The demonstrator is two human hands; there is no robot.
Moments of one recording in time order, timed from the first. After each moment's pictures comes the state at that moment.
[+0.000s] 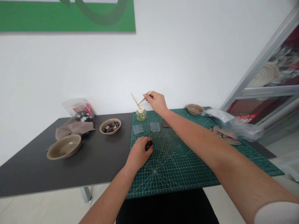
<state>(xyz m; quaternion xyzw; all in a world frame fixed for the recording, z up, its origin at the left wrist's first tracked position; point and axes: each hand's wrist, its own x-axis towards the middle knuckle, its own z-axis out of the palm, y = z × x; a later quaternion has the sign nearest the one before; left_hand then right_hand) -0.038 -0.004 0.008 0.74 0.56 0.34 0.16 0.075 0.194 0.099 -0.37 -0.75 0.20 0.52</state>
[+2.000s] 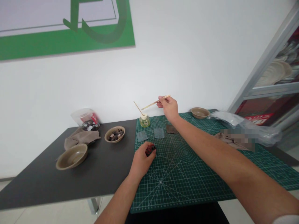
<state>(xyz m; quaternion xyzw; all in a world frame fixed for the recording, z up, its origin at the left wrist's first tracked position) -0.040 0.001 0.006 0.64 0.59 0.40 0.28 0.099 0.198 0.093 -0.35 -0.54 0.37 0.67</state>
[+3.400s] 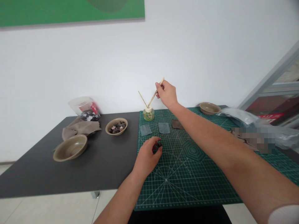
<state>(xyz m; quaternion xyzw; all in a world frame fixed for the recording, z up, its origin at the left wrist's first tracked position) -0.040 -0.003 0.008 0.67 0.59 0.37 0.26 0.066 0.224 0.104 -0.37 -0.69 0.23 0.58</state>
